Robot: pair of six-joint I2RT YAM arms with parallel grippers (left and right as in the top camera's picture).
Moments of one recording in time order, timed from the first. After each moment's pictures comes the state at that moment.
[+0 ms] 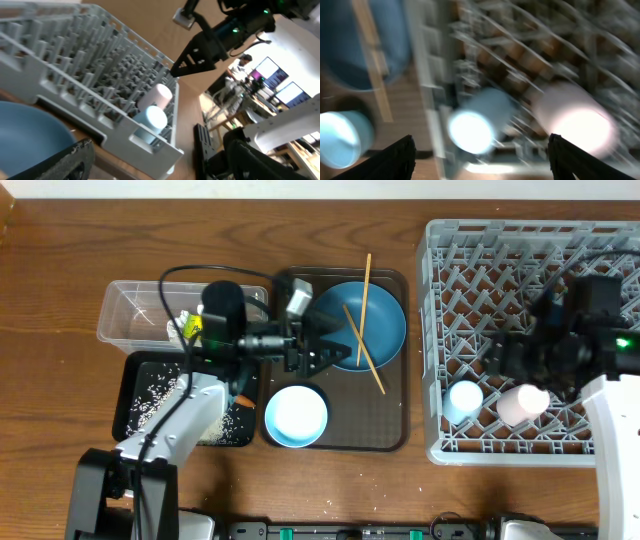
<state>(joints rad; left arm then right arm) -0.21 1.52 0.79 0.49 1.30 -0.38 -0.08 1.33 1.28 -1.18 -0.21 0.14</state>
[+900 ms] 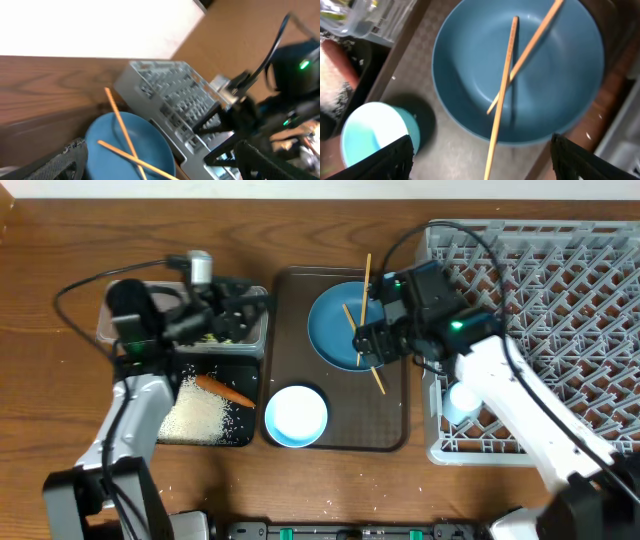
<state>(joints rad) 0.18 1.49 0.79 0.52 1.21 -0.44 0.47 1.61 1.28 -0.71 -0.20 0.11</state>
